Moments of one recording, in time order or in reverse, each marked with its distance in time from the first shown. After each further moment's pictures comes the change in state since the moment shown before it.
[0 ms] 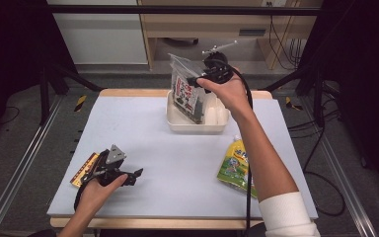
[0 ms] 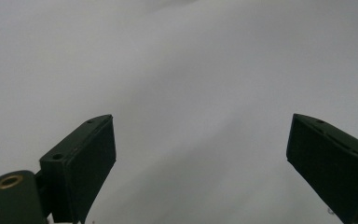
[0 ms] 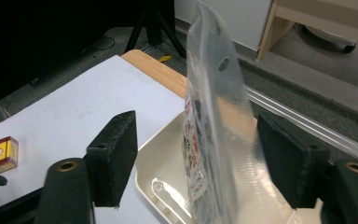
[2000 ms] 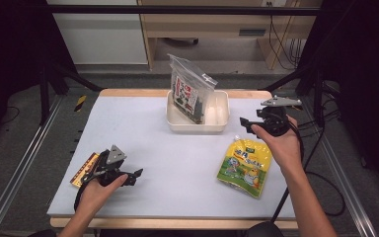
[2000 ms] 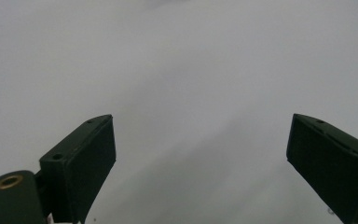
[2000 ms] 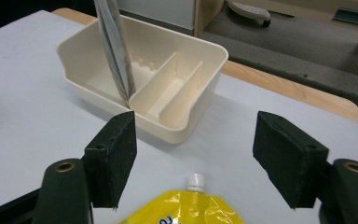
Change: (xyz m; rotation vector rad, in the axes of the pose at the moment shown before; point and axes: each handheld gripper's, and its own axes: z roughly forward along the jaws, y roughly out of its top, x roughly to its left) left arm 0.000 -0.001 0.001 0.013 0.004 0.002; right arm -0.033 -0.160 -0.107 -0.021 -0.244 0.084
